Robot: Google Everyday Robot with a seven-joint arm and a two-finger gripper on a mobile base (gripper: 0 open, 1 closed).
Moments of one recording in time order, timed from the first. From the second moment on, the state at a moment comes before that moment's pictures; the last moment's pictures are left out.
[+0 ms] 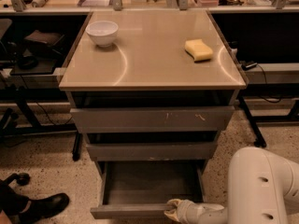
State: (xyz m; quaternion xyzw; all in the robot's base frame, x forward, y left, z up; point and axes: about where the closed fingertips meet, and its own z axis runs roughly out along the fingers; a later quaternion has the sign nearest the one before) arm 0.454 -0.102 0.195 -0.46 0.81 0.15 0.35
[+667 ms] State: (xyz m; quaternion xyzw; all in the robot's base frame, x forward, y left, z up) arm 0.438 -0.110 0.195 -0.45 0.81 0.15 0.35
